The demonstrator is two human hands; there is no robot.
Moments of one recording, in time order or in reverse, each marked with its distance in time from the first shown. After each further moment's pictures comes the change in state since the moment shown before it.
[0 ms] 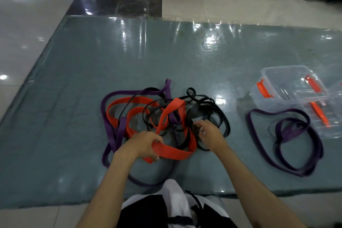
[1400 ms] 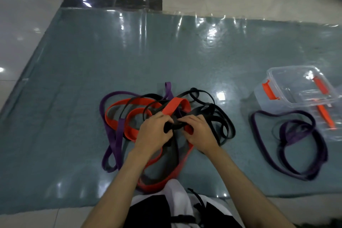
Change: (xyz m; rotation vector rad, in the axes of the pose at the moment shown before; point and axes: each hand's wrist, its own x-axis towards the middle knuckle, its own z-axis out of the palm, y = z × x) left_hand 0.040 0.023 -0.004 -0.114 0.680 0.137; right_hand 0.020 -0.056 0.011 -0.023 0.133 -0.300
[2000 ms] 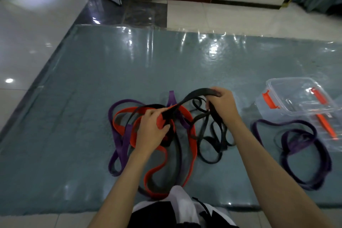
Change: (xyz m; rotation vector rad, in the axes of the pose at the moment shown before) left_hand -0.006 -0.009 -0.020 -0.301 0.192 -0.201; right_hand 0.071 -0.023 -0.108 0.559 0.215 0.365
